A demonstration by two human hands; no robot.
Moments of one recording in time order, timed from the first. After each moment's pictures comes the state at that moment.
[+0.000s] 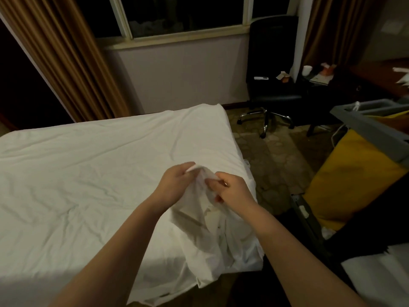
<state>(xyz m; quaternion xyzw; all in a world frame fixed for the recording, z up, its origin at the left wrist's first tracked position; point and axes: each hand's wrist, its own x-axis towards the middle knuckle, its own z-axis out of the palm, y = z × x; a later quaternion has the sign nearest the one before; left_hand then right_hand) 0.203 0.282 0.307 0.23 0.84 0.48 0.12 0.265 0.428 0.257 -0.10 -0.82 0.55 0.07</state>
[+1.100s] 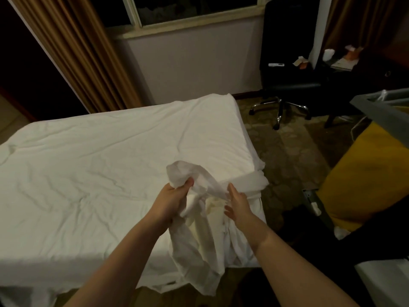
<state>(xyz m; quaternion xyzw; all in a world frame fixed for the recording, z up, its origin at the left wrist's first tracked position) 0.232 0.286 0.285 0.01 0.78 0.60 0.20 0.231 0.441 0.152 -0.42 -0.47 0.77 -0.03</state>
